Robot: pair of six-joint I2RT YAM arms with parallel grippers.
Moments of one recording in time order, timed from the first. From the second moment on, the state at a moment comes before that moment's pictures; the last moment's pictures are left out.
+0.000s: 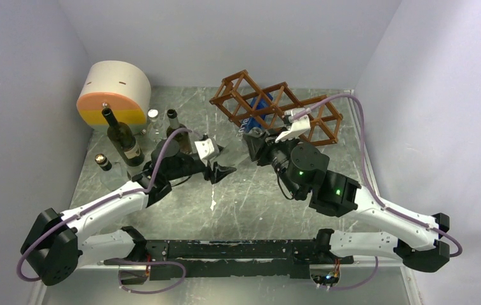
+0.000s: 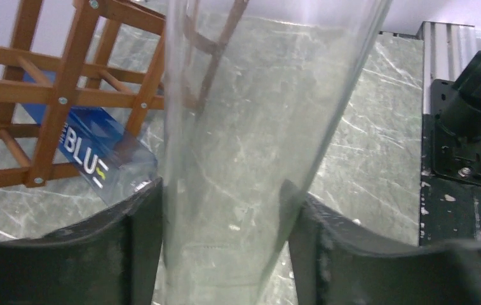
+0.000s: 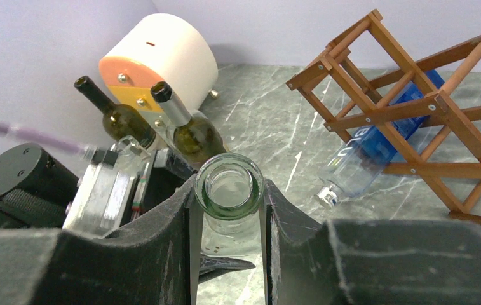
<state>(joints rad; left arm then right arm) -0.71 1.11 0.63 0.40 0.49 0.09 1.19 0.96 1.13 -0.20 0.71 0.35</state>
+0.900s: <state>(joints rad) -0.74 1.20 0.79 0.31 0.35 1.06 1.18 0.92 1.42 -0.73 0.67 0.44</state>
